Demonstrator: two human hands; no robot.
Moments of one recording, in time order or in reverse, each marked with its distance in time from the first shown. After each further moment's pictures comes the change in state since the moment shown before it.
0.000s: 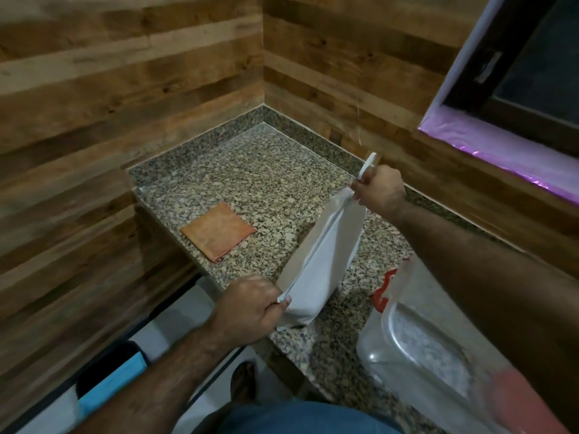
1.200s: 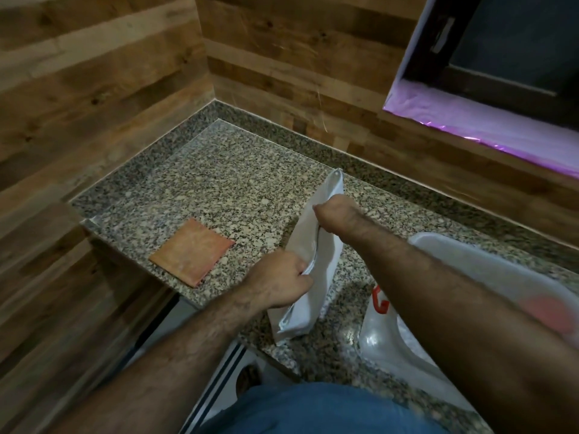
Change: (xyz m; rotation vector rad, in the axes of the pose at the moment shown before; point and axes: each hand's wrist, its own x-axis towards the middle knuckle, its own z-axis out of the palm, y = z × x) left_hand 0.129 0.001 0.014 -0.100 -0.679 -0.306; right_hand -0.019 -0.023 0.054 0.027 -0.220 0.471
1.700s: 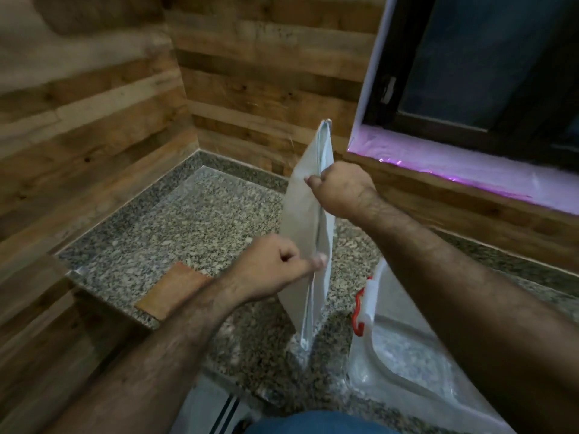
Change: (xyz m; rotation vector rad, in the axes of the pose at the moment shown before) left_hand -0.012 0.042 -0.080 -0.423 0.130 0.230; right_hand -0.066 -0.036 -0.129 -0.216 0.341 -0.308
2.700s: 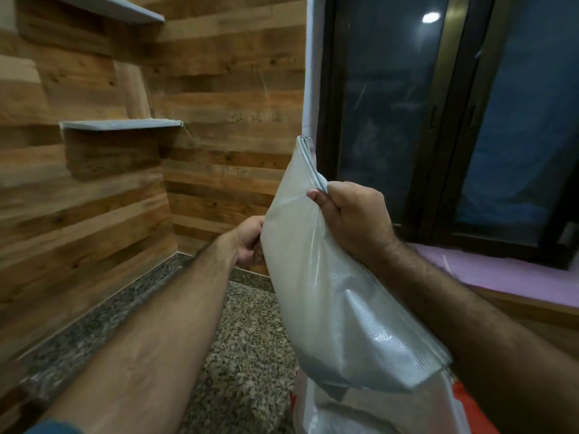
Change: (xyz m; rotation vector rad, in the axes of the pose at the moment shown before) left_hand 0.186 0.093 -0.050 -0.616 -0.028 -0.305; right_hand -0.095 0.094 -0.176 0.211 0.891 -0.660
